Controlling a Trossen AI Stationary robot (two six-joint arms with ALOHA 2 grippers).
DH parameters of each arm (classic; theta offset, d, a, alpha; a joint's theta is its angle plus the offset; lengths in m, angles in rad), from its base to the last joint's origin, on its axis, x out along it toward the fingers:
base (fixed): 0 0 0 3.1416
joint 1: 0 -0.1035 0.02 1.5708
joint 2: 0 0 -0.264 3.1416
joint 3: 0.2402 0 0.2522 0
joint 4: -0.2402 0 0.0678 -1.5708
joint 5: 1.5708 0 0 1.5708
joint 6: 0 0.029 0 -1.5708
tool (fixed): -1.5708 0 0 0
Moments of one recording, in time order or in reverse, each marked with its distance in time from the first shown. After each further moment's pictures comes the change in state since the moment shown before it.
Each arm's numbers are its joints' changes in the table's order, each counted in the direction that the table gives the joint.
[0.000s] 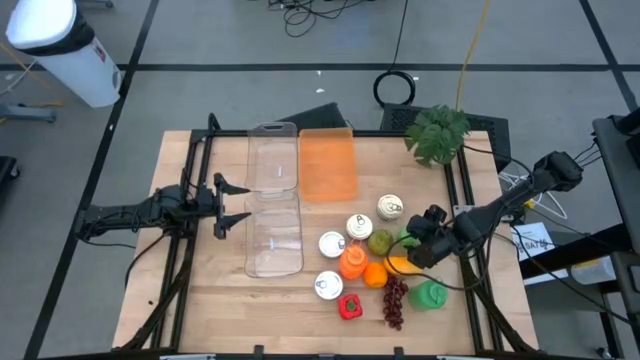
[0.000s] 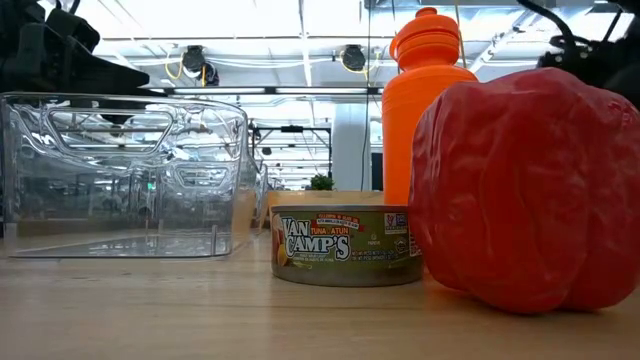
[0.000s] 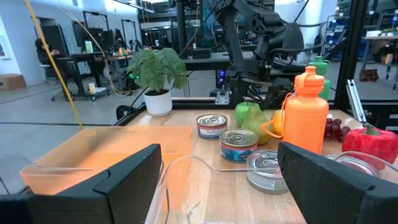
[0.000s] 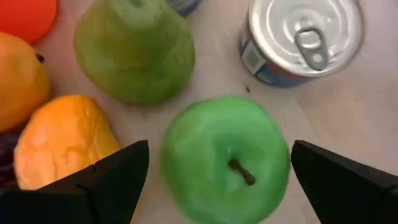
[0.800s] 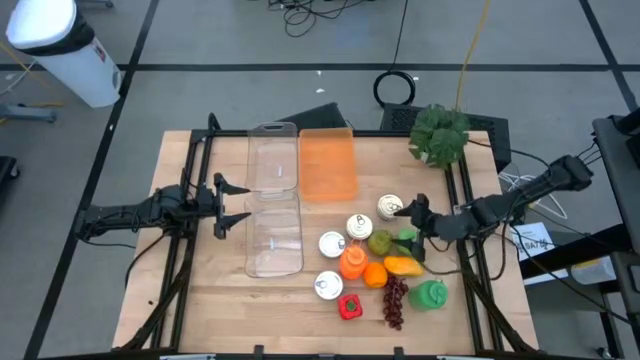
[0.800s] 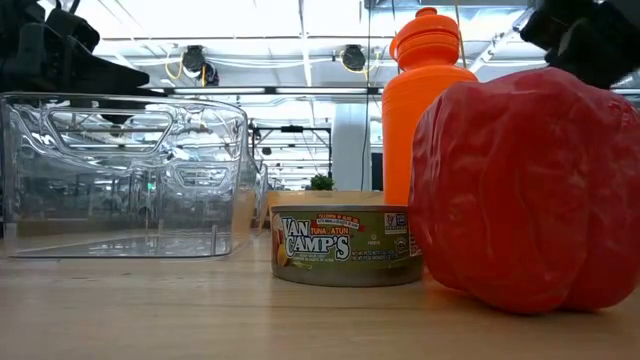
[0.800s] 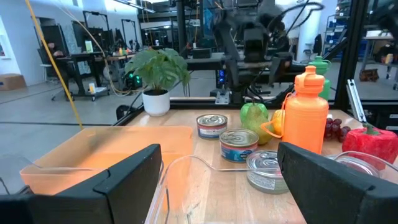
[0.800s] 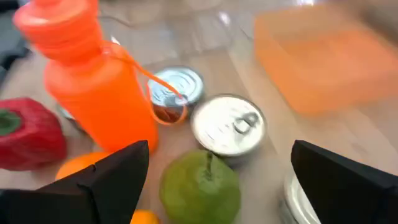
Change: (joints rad) left arm 0.000 0.000 0.000 0.000 0.000 0.000; right arm 0.112 -0.310 -0.112 0.482 -0.052 -0.519
